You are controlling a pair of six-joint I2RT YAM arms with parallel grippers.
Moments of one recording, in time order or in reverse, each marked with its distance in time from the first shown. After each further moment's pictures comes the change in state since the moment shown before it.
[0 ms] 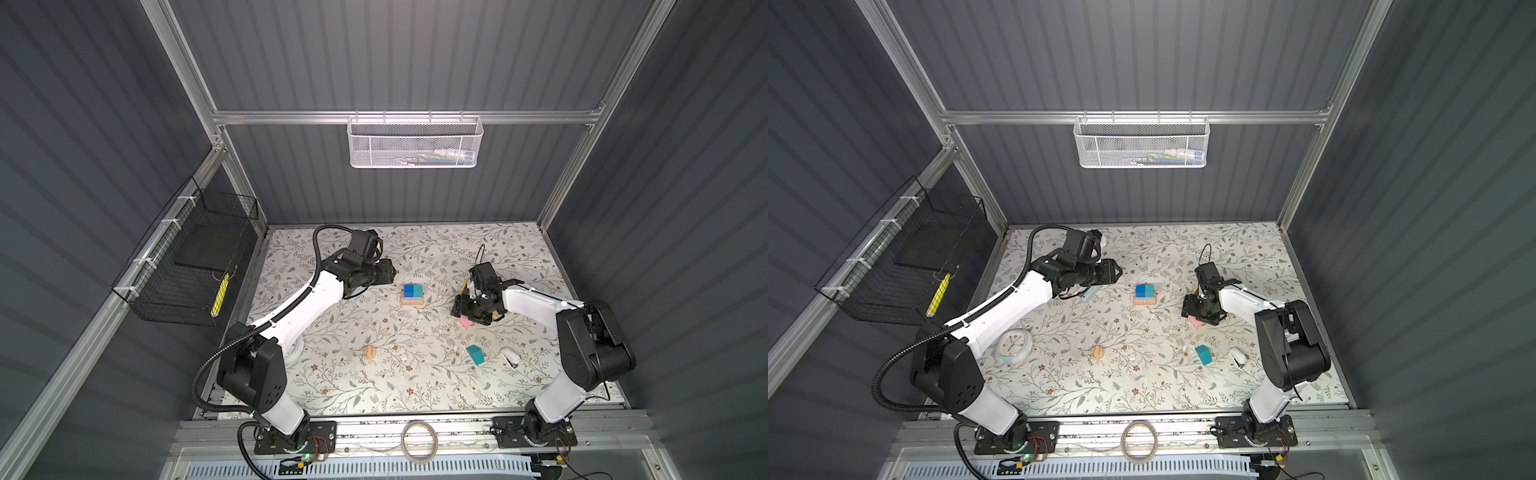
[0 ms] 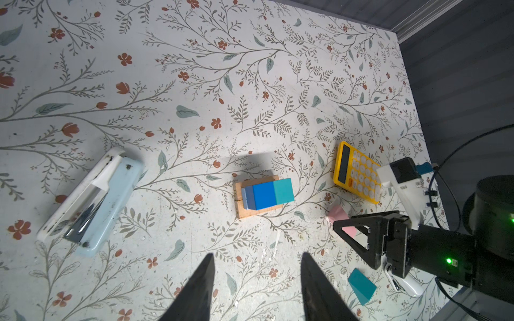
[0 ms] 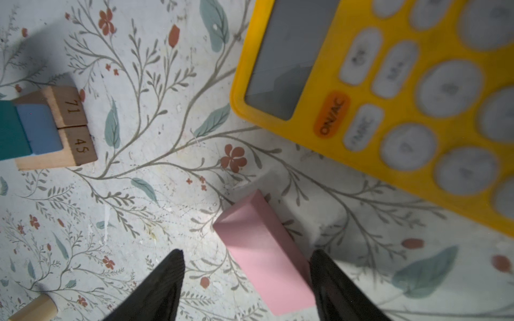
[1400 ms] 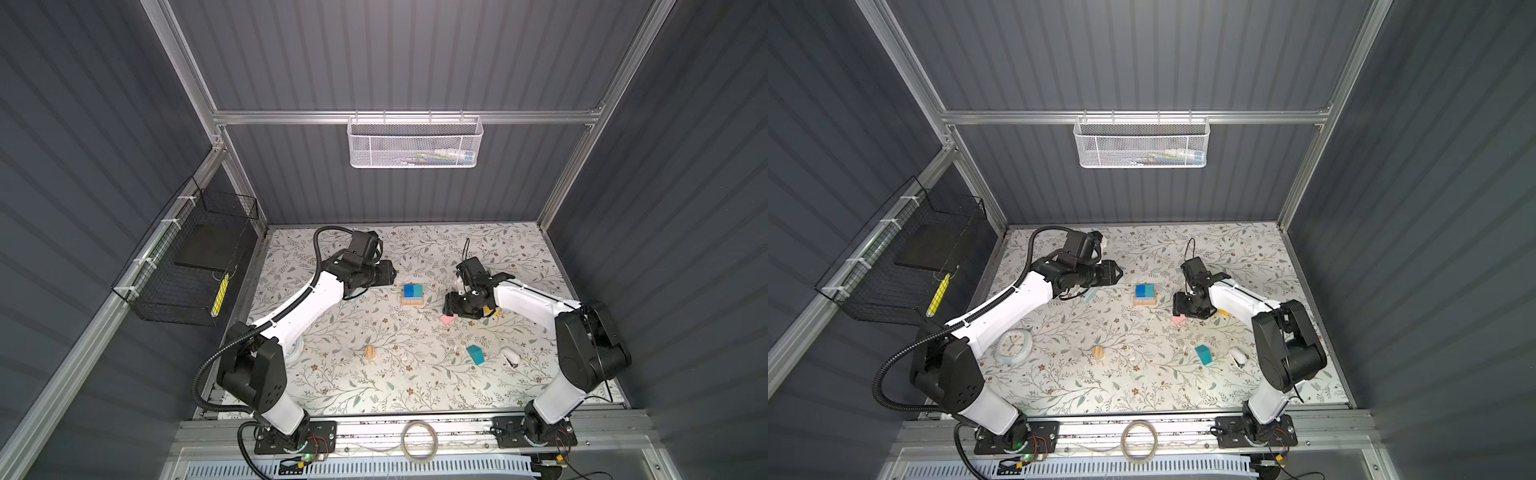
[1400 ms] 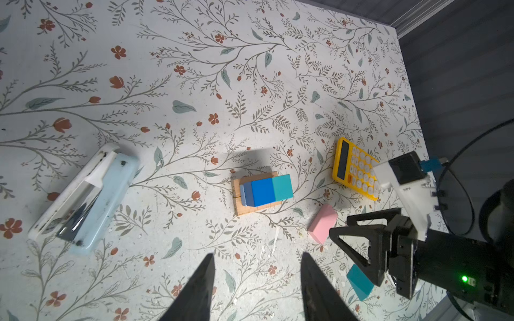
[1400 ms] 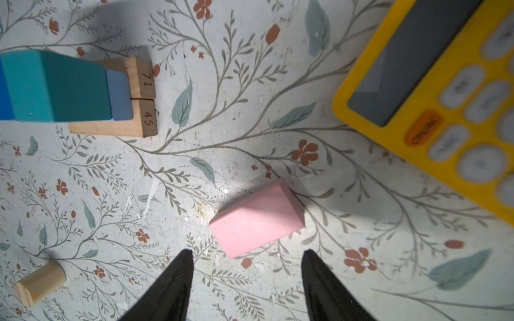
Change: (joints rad) left arm 0.000 0.000 -0.011 0.005 0.016 0.000; right arm 0.095 0.003 0.114 -0.093 0.032 -0.065
